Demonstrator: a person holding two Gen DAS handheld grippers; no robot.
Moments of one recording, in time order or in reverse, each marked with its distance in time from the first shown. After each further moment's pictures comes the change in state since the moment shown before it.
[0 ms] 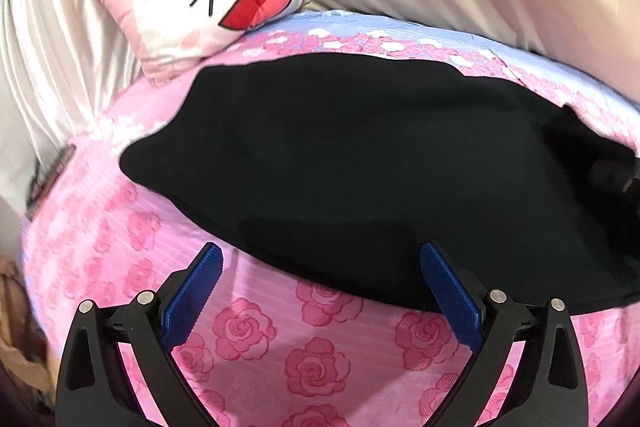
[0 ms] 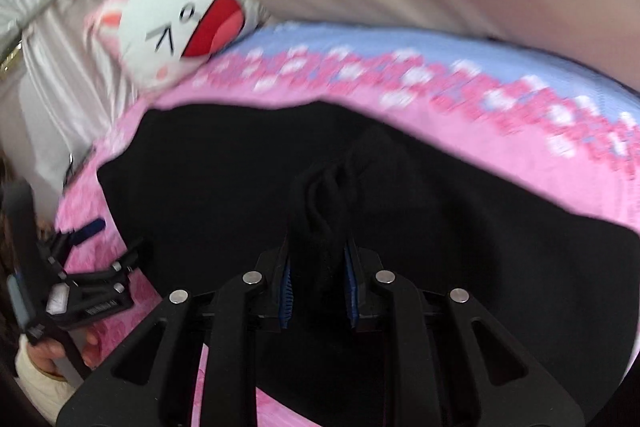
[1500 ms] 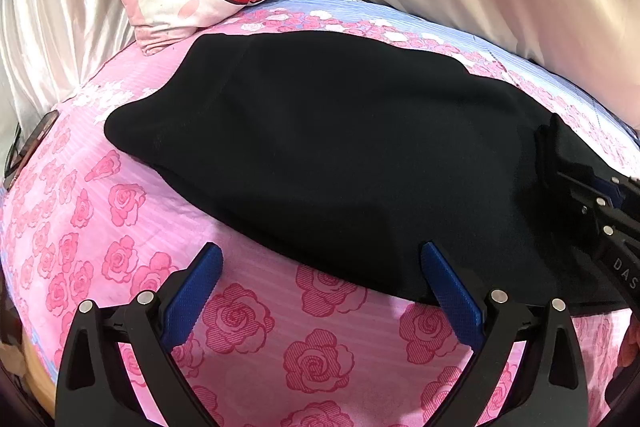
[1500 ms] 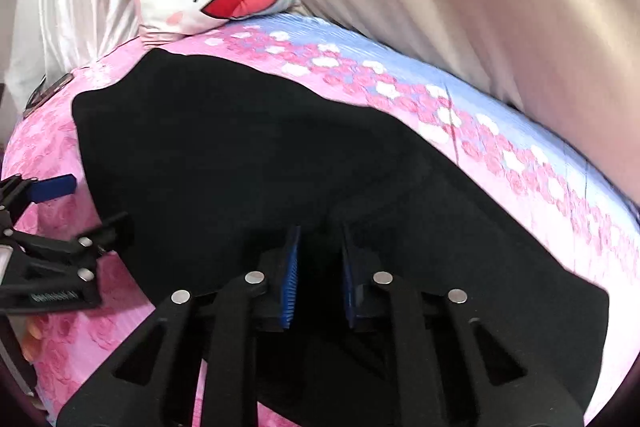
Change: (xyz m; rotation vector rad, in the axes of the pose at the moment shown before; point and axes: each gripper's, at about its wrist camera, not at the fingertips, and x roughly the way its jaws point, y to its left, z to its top) left arm 0.005 0.014 -0.006 -0.073 0.047 -0.074; right arm 0.011 0.067 -0.001 -0.272 -0.061 -0.172
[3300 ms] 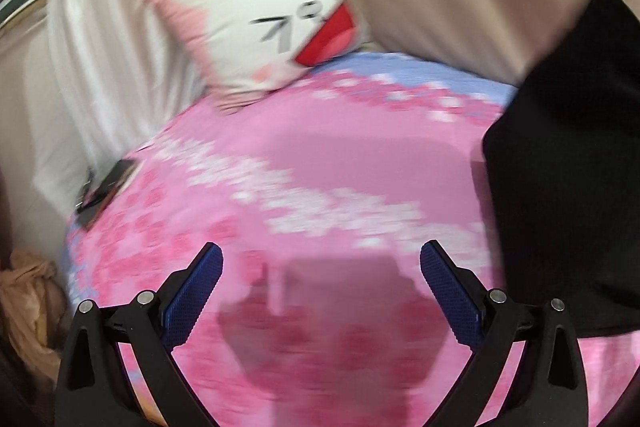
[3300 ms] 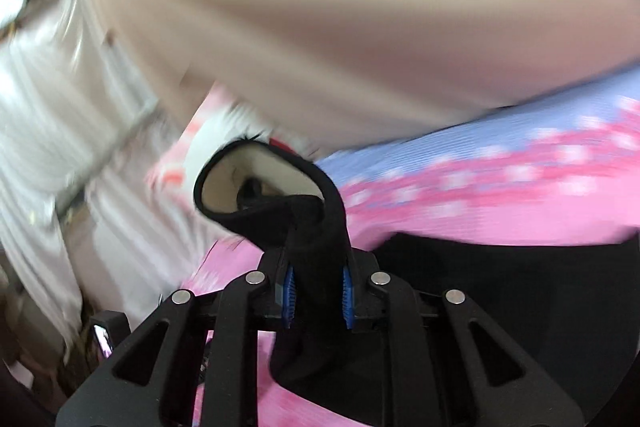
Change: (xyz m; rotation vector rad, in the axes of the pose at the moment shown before) left arm -0.067 0.024 0.039 0.023 -0.129 0.173; right arm -0.102 -0.203 -0.014 0.694 -0.375 0.331
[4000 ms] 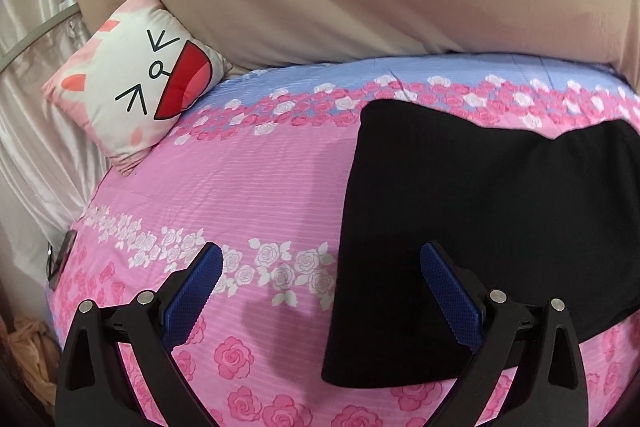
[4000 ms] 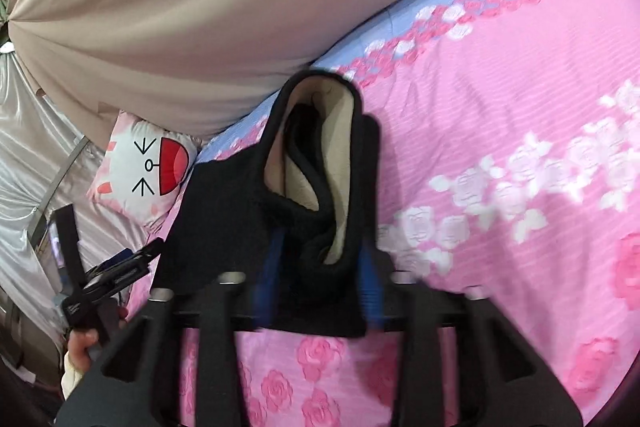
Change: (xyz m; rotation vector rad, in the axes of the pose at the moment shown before) left arm -0.017 -0.204 -0.007 0.261 -0.011 -0.056; right arm -0.104 -0.166 -0.056 0.156 0.070 -0.178
